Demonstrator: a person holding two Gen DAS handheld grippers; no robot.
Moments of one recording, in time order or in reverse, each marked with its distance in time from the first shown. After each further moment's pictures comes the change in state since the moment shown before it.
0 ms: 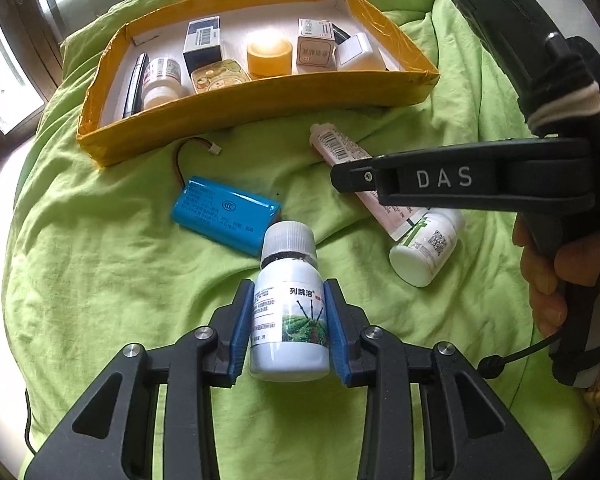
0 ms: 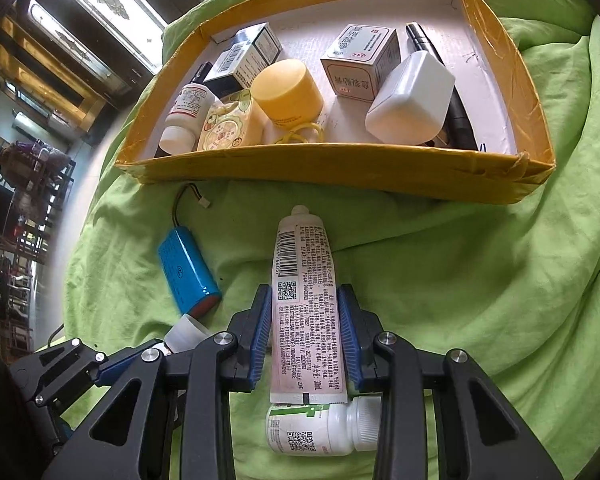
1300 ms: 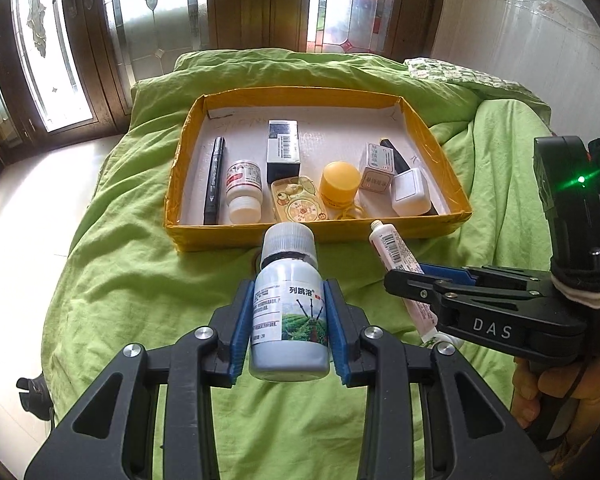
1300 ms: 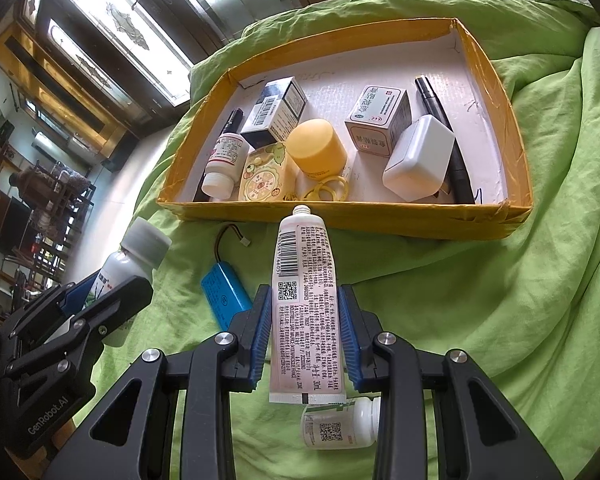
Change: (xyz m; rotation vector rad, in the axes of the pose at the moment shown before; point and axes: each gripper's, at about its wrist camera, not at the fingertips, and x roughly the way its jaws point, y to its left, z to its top) left arm -0.054 0.047 0.035 -0.163 -0.236 0.066; right arm -0.030 0.014 0.003 0.006 -0.127 0.070
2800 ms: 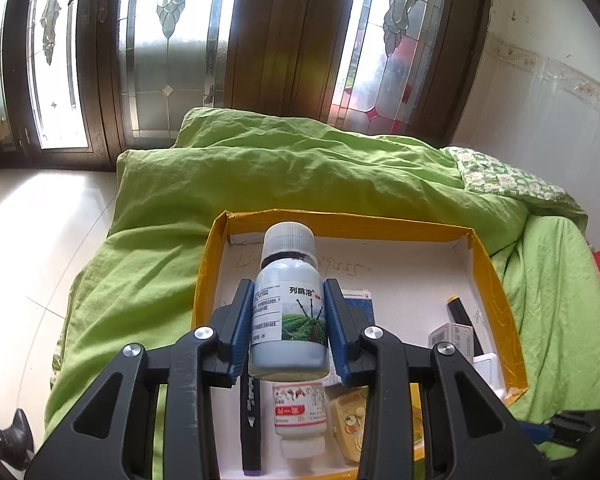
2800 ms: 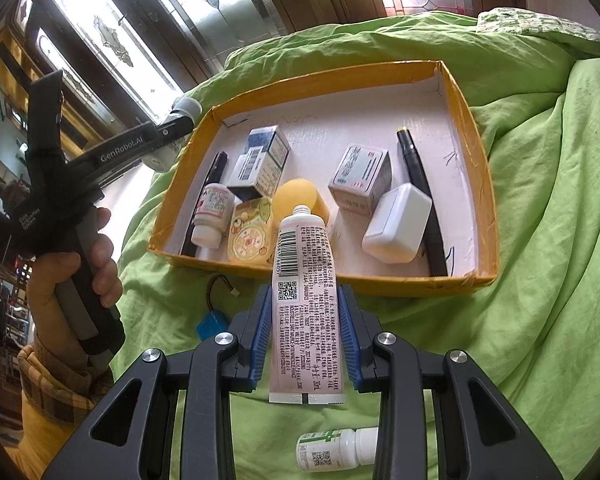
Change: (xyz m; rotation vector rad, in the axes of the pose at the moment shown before) left arm 0.085 0.071 0.129 -0.088 -0.199 -0.046; right arm -0.014 0.002 0.036 0.016 -0.067 -0.083
